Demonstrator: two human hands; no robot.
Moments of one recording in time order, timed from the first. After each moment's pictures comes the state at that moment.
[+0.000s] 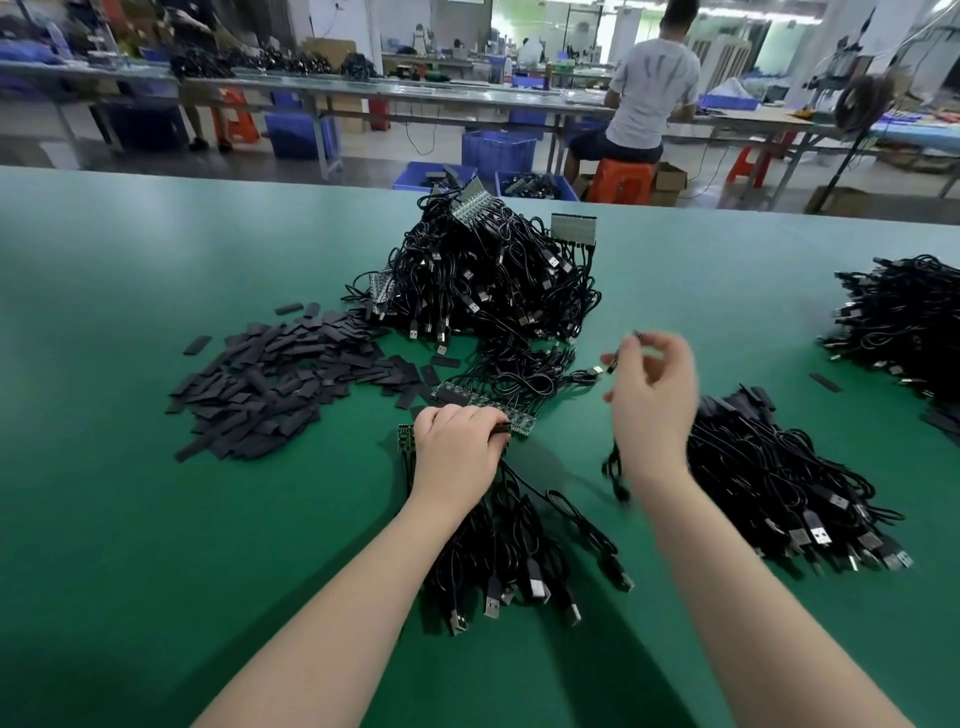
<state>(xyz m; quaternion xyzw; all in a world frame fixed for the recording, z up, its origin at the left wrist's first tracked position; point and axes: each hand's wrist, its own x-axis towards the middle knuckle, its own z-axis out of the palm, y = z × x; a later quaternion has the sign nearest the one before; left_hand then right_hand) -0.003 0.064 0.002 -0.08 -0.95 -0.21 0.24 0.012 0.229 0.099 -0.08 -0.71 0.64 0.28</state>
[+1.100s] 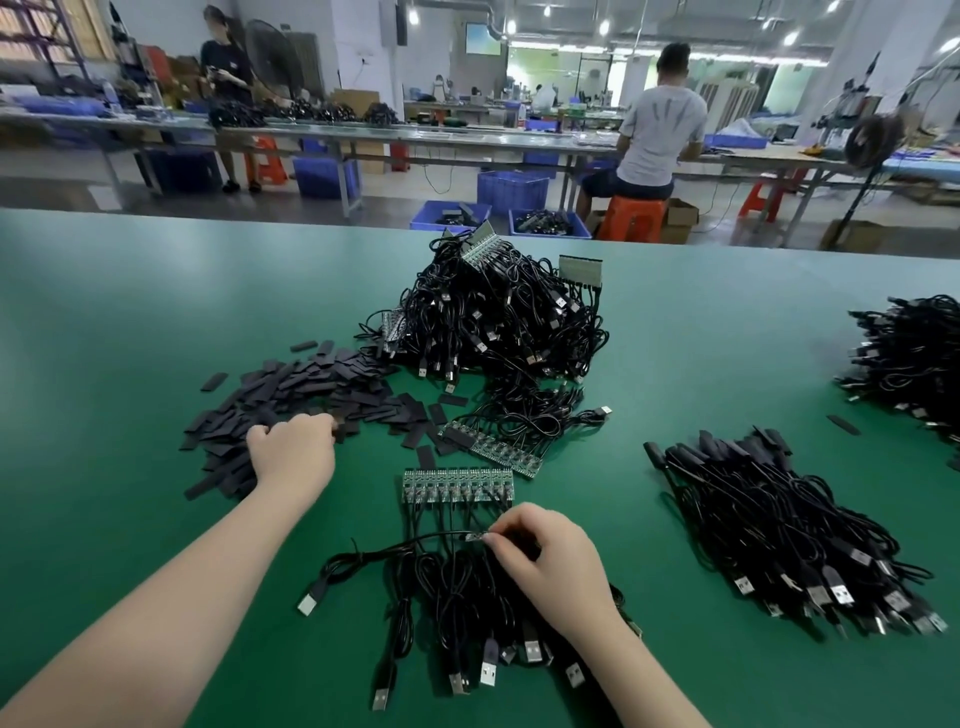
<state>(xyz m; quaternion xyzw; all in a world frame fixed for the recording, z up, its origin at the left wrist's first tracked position) -0.044 -0.096 0.023 0.17 -0.98 0.02 0.07 0.052 0.198 0.007 0.14 -0.91 0.39 0.05</state>
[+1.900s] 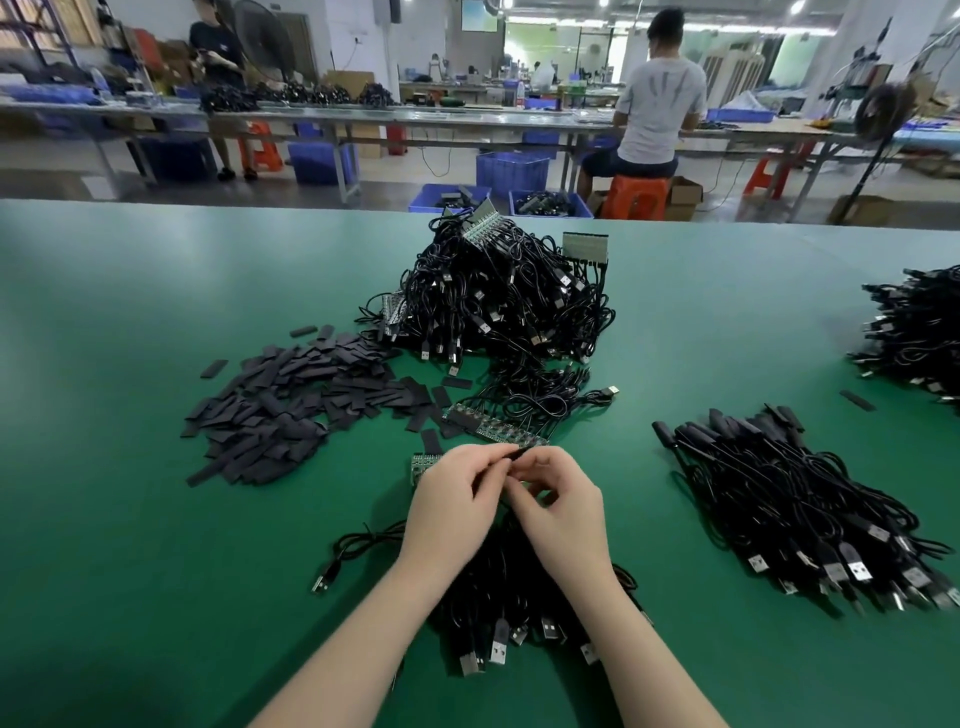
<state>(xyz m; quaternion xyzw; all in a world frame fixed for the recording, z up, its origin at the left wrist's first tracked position) 0.036 0.052 0.022 -0.08 -0.87 -0.46 0.17 0.039 0.181 0.016 0.06 -0.79 0.59 0.14</state>
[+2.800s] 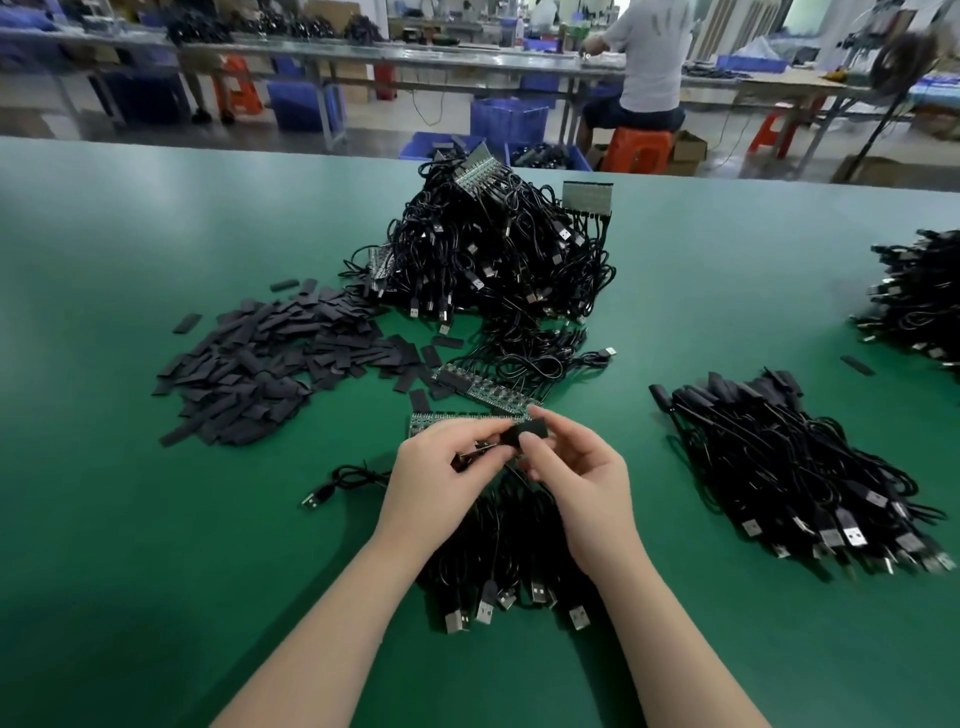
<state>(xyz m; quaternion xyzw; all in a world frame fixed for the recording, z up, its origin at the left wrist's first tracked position) 0.045 0.045 0.016 -0.11 -0.83 -0.51 0.19 0.050 0.199 0.020 0.03 -0.62 0.78 0.04</state>
